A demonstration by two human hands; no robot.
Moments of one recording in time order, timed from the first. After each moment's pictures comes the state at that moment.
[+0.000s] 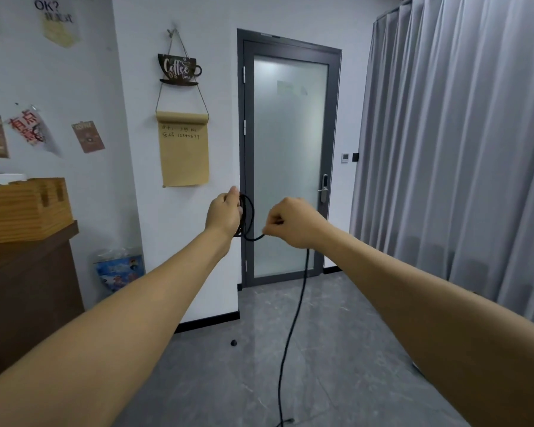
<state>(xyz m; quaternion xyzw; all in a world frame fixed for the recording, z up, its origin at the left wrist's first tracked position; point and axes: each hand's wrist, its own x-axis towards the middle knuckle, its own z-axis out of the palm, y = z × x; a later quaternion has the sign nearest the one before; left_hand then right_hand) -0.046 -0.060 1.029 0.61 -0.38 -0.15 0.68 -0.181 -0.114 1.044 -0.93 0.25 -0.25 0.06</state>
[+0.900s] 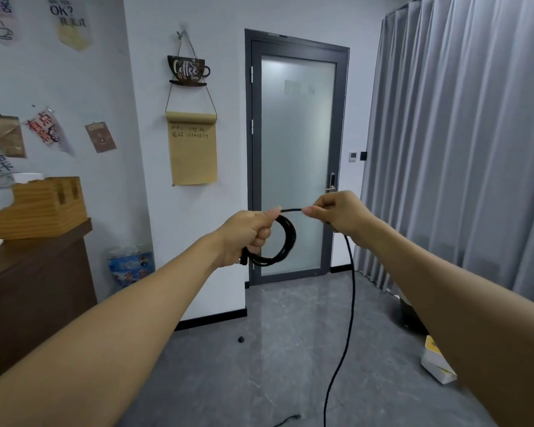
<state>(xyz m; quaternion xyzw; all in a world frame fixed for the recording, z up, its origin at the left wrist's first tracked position) -0.063 -0.025 1.024 0.57 -0.50 -0.36 0.54 -0.228 -0.136 1.044 -0.81 0.31 -0.36 0.35</state>
